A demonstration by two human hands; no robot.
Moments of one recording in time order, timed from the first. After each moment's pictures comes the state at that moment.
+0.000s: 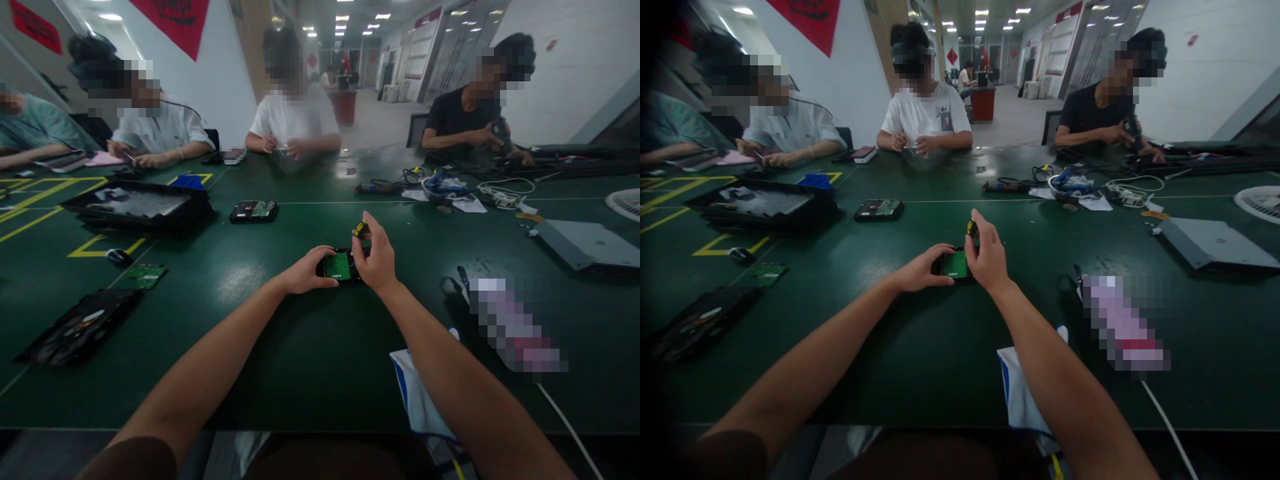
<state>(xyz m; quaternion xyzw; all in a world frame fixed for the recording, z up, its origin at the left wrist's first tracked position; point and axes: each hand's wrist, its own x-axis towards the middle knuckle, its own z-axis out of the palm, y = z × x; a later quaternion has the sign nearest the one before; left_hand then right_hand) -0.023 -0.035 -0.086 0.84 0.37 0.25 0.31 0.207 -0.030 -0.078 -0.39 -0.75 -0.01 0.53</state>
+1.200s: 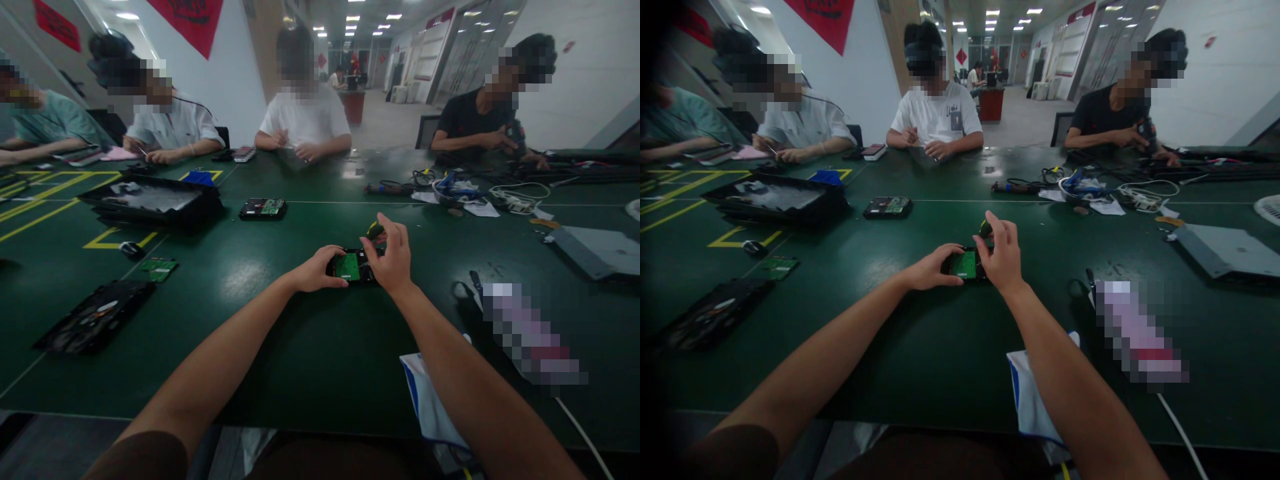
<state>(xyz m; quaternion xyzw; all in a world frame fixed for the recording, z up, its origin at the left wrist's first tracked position) -0.026 -0.031 -0.089 0.84 0.37 0.25 0.31 0.209 -0.031 -0.074 -0.40 -0.74 -0.04 0.54</state>
